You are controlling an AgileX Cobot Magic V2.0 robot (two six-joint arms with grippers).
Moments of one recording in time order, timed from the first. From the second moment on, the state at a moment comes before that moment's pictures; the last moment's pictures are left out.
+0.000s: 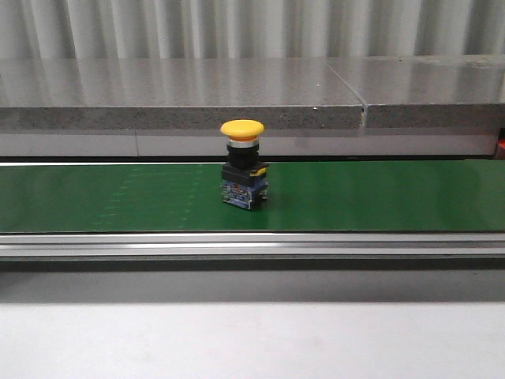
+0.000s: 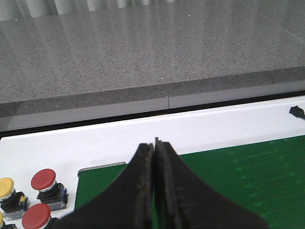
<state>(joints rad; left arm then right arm) -0.11 0.65 -0.63 -0.18 0.34 0.20 -0.41 2.16 -1.82 0.28 0.77 -0.30</state>
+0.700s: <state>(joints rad) -0.11 0.65 -0.63 -0.18 0.34 0.20 -0.36 1.76 -1.63 0.28 0.94 -0.35</state>
